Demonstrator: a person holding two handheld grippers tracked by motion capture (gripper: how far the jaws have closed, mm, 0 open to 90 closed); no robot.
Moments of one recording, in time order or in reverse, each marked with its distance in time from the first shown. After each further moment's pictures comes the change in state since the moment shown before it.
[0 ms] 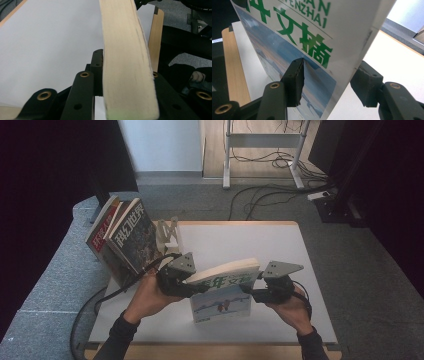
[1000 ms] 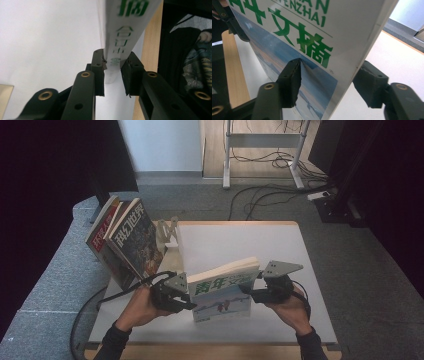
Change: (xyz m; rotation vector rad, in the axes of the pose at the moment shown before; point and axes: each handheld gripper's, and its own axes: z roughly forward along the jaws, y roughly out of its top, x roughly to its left) left arm 0.002 -0.057 0.024 0.148 -0.062 0.066; right arm -0.001 -0.002 0.003 -0.006 0.001 0.022
